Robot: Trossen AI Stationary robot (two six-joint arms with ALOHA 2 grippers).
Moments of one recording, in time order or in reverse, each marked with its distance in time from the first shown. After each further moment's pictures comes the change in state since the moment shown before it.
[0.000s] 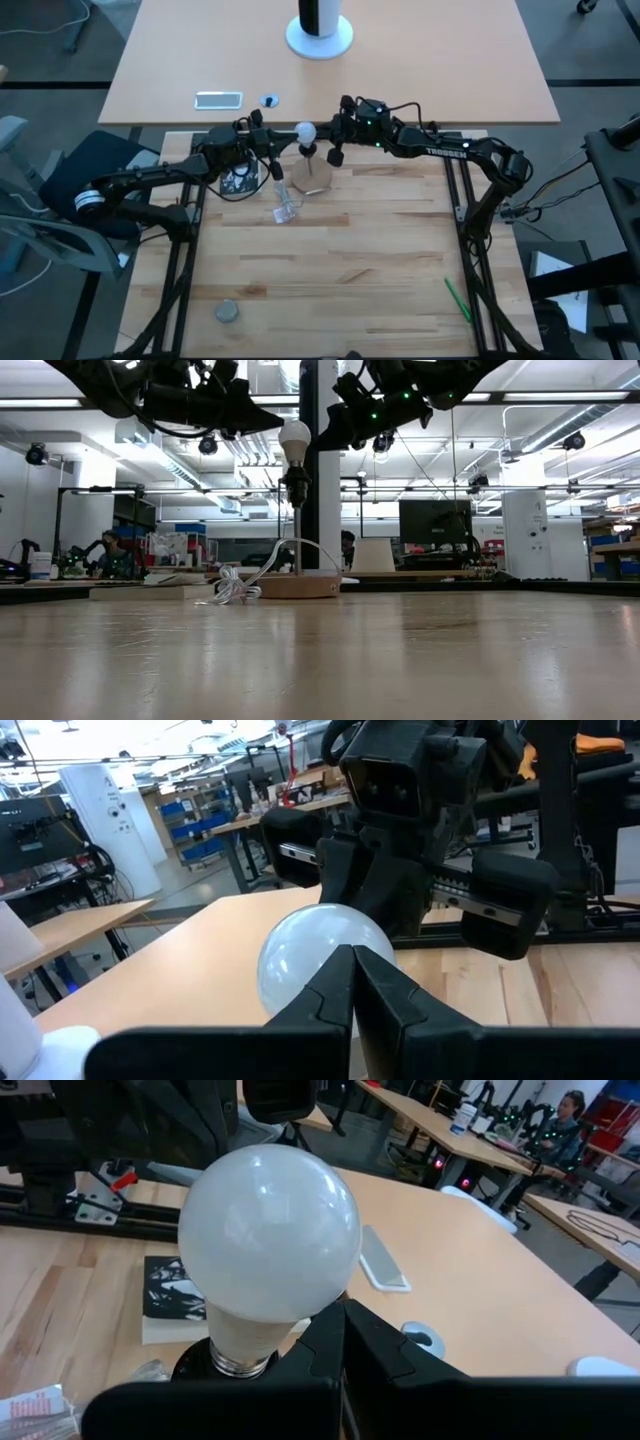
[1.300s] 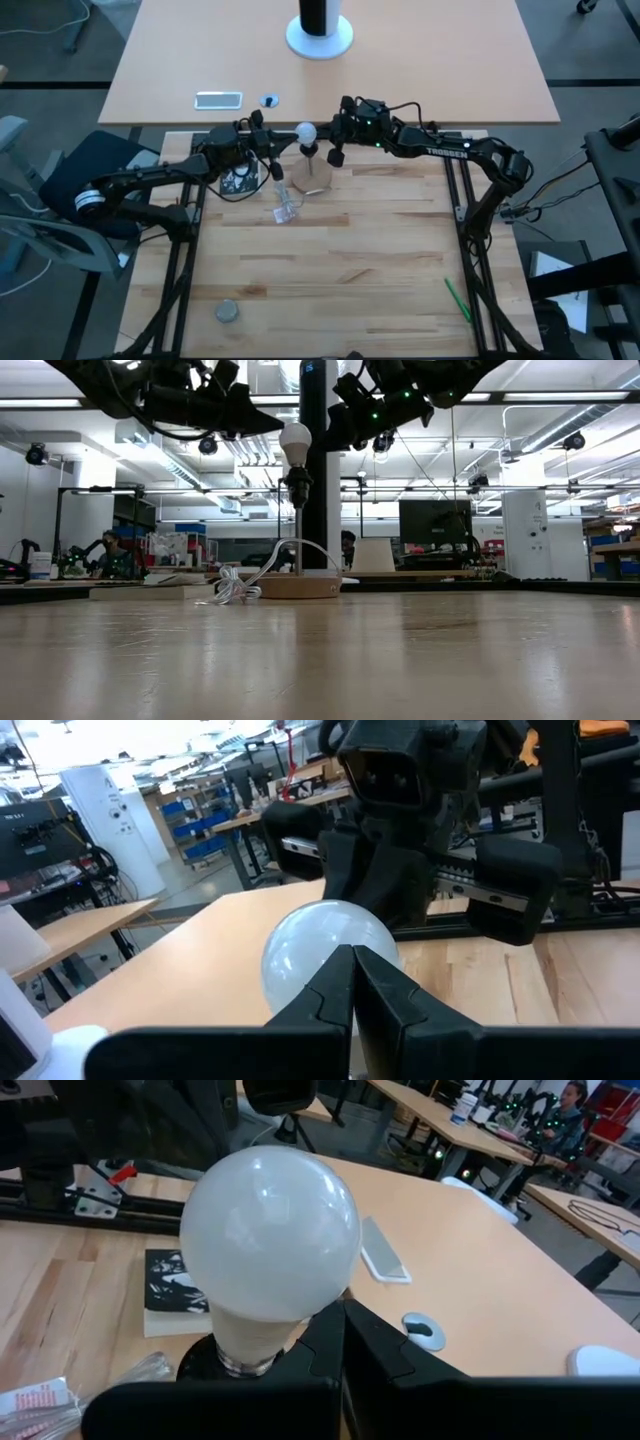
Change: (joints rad) left arm 0.001 0.004 0.000 -0.007 -0.003 0.035; right arm 0.002 -0.004 0.003 -0.033 0.014 0.008
